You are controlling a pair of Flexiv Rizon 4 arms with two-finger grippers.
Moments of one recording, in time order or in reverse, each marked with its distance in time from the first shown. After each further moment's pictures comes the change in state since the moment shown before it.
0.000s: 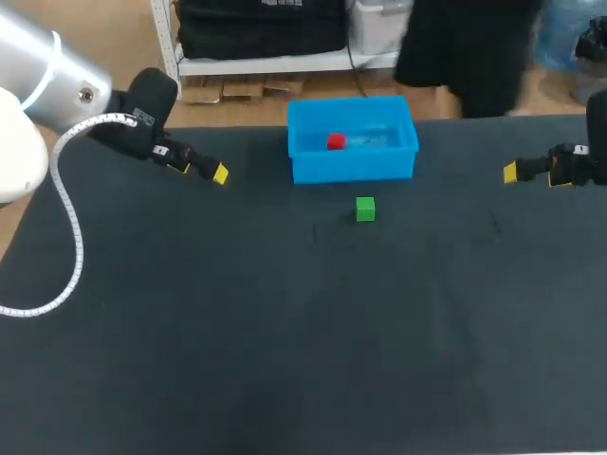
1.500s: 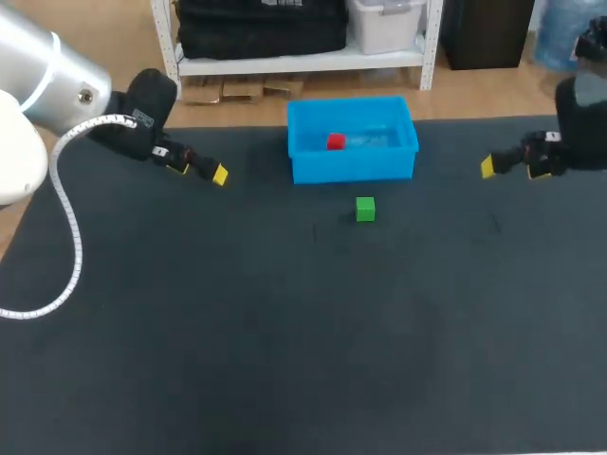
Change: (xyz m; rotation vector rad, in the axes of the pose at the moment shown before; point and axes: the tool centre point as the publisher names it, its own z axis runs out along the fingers) left arm 0.001 -0.001 -0.001 -0.003 -0.001 -0.001; right arm -0.012 0.024 0.018 0.026 0.103 -0.043
